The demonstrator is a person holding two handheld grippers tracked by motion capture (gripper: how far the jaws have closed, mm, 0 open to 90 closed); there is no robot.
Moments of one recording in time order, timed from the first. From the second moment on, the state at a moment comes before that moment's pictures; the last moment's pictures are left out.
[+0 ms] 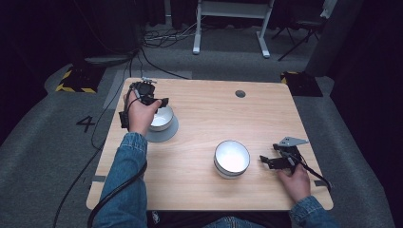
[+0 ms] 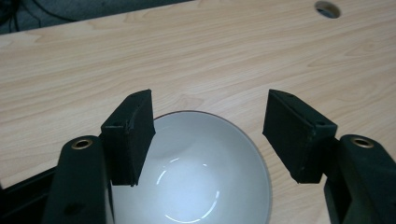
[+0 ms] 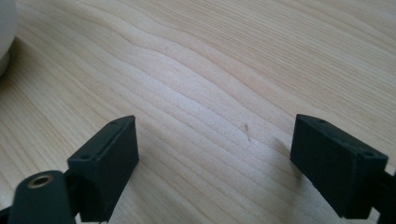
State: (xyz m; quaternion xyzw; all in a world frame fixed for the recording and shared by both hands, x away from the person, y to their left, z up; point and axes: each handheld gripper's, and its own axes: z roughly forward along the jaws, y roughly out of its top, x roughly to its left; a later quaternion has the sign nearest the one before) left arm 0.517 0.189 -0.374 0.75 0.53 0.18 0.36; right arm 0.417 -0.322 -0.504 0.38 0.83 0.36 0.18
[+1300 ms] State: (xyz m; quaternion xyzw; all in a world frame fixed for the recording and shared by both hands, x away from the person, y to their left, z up) left arm 0.375 0.147 -0.380 0.83 0.31 0.15 0.44; right arm 0.417 -0.322 -0.504 0.38 0.83 0.36 0.18
